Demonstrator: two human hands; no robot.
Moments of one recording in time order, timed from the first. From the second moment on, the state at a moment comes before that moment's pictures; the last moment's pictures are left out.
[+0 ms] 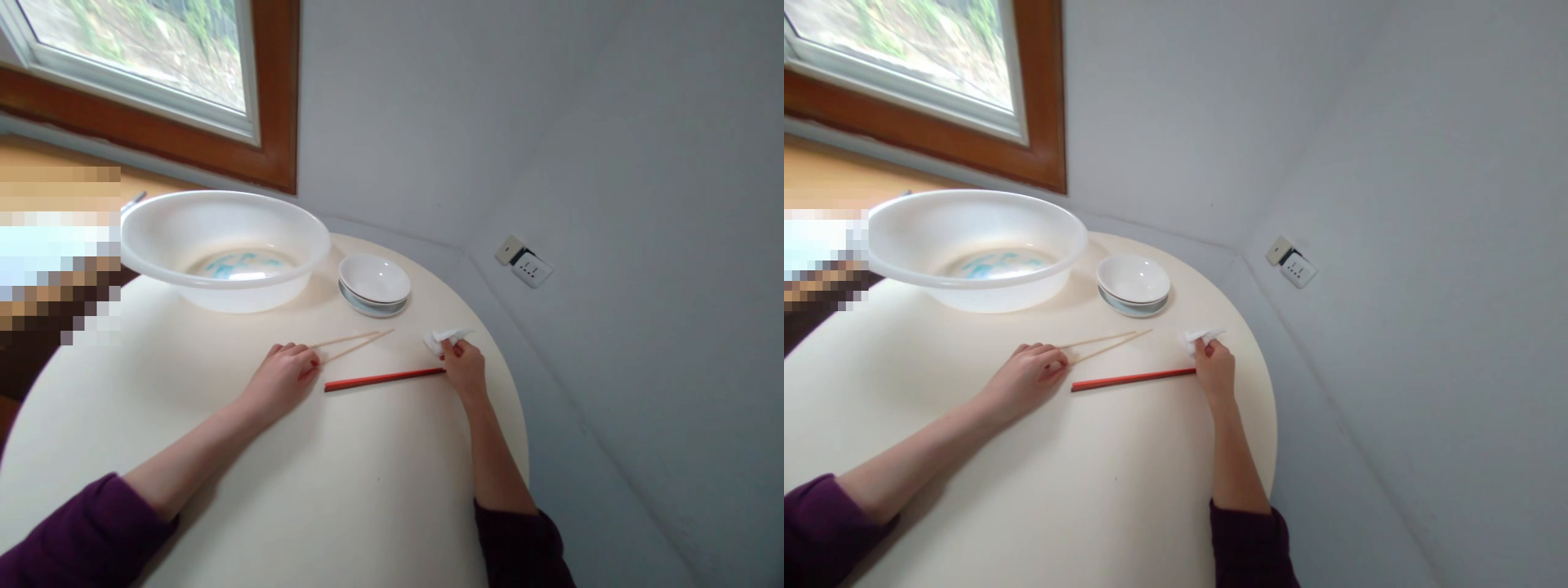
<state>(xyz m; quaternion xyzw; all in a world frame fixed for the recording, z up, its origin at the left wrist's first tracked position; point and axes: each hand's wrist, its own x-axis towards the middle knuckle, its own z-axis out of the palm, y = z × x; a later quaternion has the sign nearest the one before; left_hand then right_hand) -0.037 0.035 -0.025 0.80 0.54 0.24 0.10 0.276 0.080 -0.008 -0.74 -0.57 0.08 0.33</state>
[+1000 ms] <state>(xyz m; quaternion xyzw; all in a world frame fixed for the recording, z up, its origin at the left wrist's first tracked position) -0.036 0.042 -0.032 0.78 0.57 0.25 0.07 0.241 0.074 -0.005 -0.57 -0.66 0.20 0.44</state>
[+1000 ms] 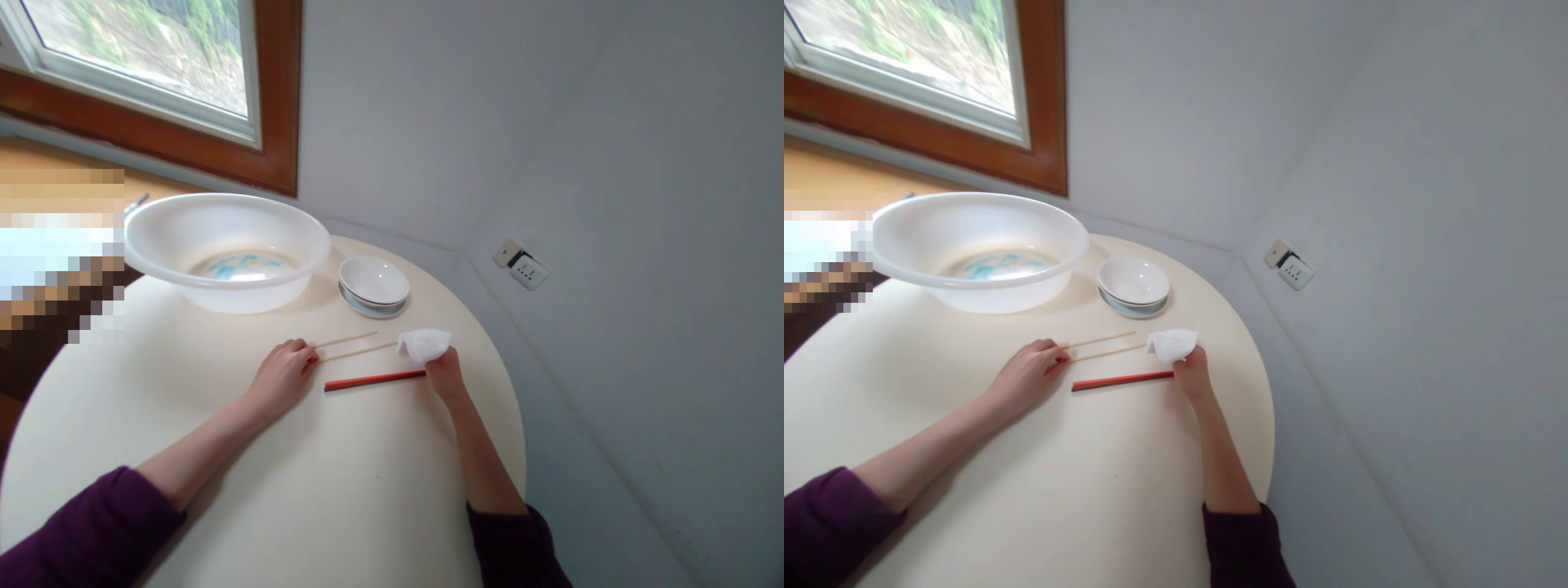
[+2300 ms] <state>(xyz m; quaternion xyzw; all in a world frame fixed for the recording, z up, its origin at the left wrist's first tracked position) -0.035 0.038 -0.028 0.74 0.61 0.27 0.09 0.240 0.076 -0.012 -0.51 -0.63 0.27 0.53</state>
